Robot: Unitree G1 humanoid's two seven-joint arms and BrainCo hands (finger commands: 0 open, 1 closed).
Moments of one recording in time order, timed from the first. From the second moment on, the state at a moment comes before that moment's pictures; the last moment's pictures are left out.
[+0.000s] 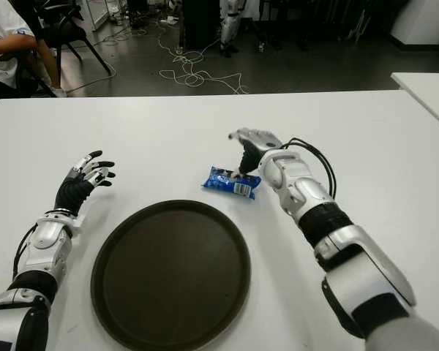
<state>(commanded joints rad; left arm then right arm) -0.51 0.20 0.17 1.09 -0.07 -0.58 -0.21 -0.77 -0.34 0.57 0.65 -0.73 0.08 0.23</state>
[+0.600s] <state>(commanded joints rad) -0.51 0.21 0.17 1.09 -0.07 -0.59 -0.22 -0.71 -0.38 0.58 0.46 -0.77 0.16 0.35</state>
